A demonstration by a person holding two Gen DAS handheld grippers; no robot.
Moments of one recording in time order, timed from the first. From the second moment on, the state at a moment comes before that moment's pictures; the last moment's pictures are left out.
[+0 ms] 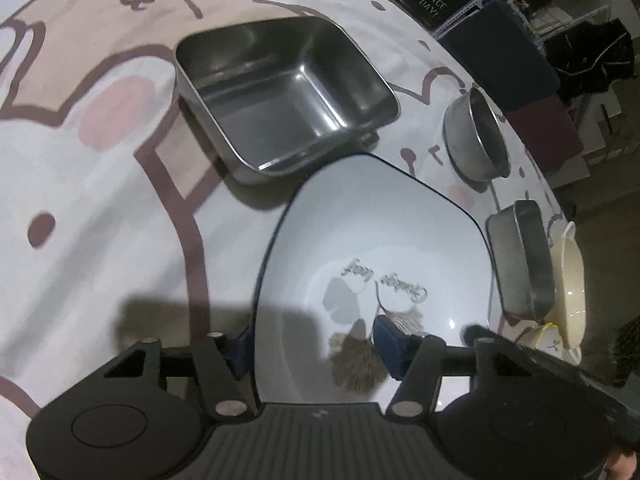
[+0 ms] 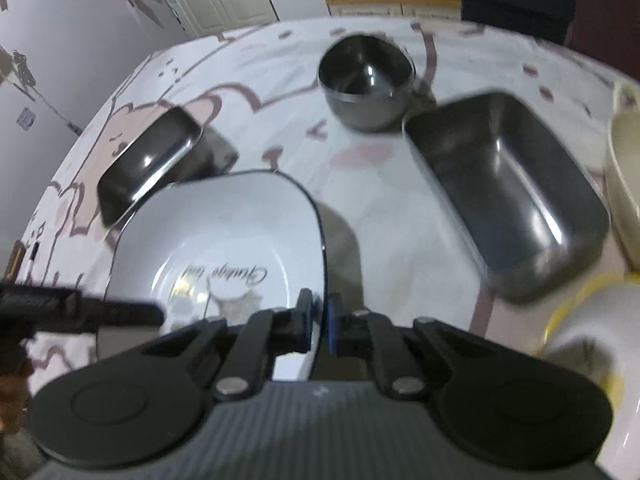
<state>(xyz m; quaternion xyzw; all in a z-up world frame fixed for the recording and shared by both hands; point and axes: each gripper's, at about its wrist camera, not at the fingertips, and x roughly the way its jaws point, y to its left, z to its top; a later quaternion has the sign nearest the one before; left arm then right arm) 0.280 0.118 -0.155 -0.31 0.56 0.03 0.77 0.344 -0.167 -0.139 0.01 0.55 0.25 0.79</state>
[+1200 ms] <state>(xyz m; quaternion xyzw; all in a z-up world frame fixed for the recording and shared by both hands) 0.275 0.115 -0.147 -0.19 0.59 -0.04 0.78 0.292 -0.180 -0.141 0.08 0.61 0.23 0.76</state>
